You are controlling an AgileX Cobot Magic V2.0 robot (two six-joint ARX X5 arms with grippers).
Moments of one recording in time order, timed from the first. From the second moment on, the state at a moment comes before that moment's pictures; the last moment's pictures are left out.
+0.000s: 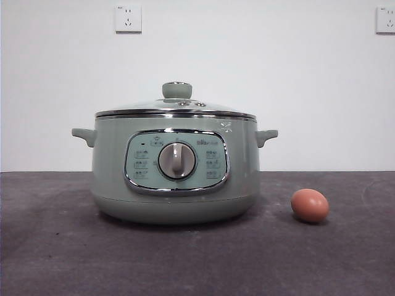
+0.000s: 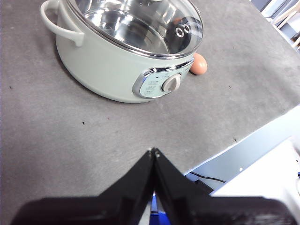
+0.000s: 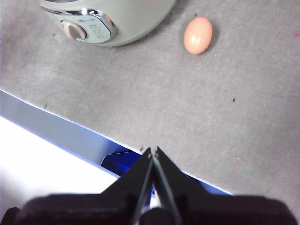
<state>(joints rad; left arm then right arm) 0.01 0.44 0.78 -1.07 0.62 0.04 0.13 0.70 0.99 -1.27 -0.39 -0.12</state>
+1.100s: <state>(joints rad) 0.01 0.44 0.78 -1.07 0.62 0.04 0.17 1.01 0.99 -0.95 -0.39 -0.08</state>
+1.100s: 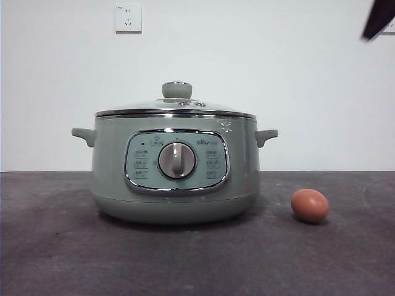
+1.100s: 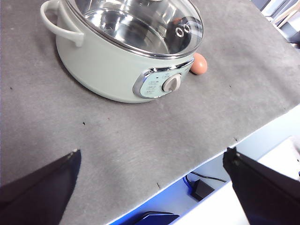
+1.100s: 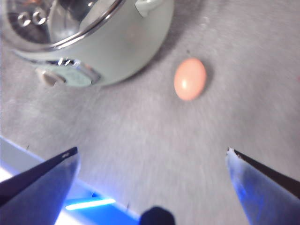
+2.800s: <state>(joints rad) 0.01 0.44 0.78 -1.07 0.62 0.04 0.36 1.67 0.99 -0.44 -0.08 -0.01</state>
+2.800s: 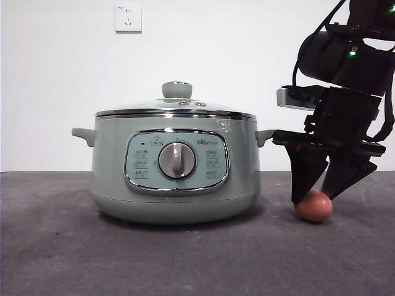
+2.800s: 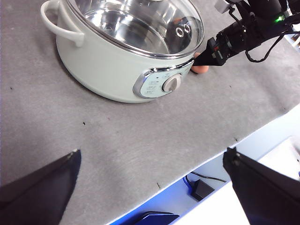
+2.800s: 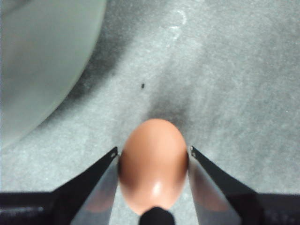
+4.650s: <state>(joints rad) -0.50 1.66 1.42 -0.43 0.16 0.02 0.36 0.77 0.99 -0.78 -0.08 0.00</state>
